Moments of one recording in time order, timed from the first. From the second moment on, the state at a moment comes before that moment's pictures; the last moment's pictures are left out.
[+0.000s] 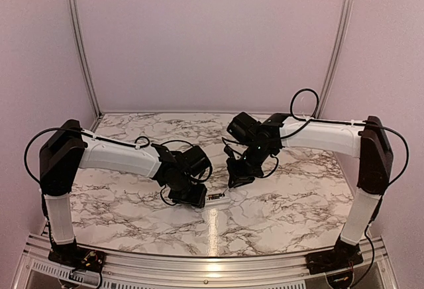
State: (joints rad) left arm -1.01 1.96 1.30 -0.55 0.02 -0.67; right arm 0.83 1.82 1.42 -0.87 -0.24 0.56
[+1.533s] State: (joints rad) left arm -1.01 1.97 1.33 -0.59 0.01 -0.68; right arm 0.85 1.85 1.44 -0.86 -0.20 0.51
